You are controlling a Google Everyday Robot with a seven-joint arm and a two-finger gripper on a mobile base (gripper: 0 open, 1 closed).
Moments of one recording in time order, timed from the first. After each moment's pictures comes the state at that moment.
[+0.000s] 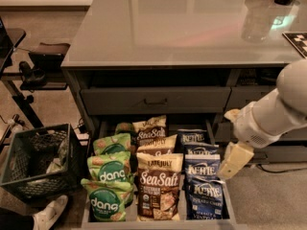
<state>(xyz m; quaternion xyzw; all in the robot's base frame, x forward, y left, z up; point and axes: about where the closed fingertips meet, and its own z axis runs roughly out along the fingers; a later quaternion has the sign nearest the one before) 0.447 -0.198 0.755 -0.57 0.80 0.08 0.18</state>
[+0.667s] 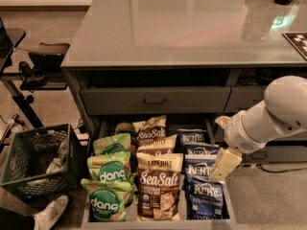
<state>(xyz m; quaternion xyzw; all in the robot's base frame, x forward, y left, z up) 0.456 -0.184 0.717 -0.58 0.79 0.10 0.20</state>
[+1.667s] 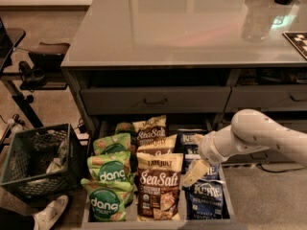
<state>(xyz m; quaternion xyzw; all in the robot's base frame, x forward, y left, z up) 0.494 -0.128 0.584 -0.54 0.78 0.22 0.24</state>
